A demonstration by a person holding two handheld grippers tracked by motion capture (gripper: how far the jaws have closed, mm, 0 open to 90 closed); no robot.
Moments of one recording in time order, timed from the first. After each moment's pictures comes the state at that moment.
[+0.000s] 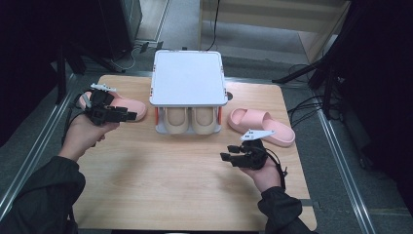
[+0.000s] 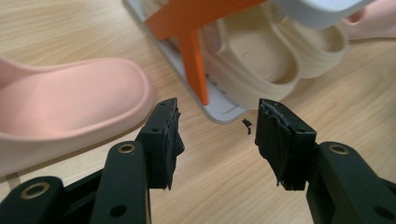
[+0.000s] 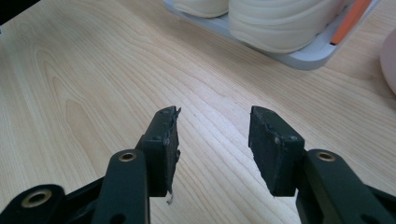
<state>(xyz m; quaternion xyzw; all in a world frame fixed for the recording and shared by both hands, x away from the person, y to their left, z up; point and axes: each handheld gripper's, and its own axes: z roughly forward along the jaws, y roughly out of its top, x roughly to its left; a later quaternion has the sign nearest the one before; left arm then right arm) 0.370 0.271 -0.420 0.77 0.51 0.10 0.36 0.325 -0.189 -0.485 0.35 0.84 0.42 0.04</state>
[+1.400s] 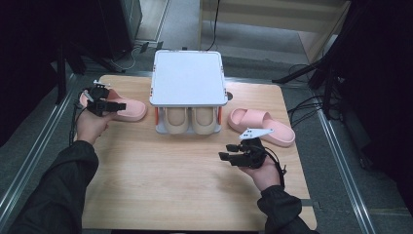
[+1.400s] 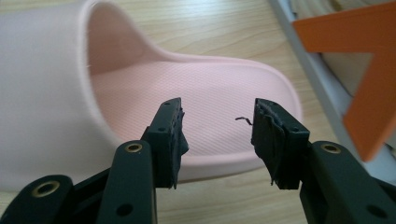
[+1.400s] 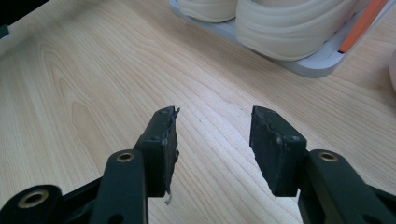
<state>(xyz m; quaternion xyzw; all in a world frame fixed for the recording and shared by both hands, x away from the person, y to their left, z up) 0.439 0.313 -0.487 0.69 0.64 0.17 0.31 0.328 -0.185 -0.482 0.34 0.84 0.42 0.03</state>
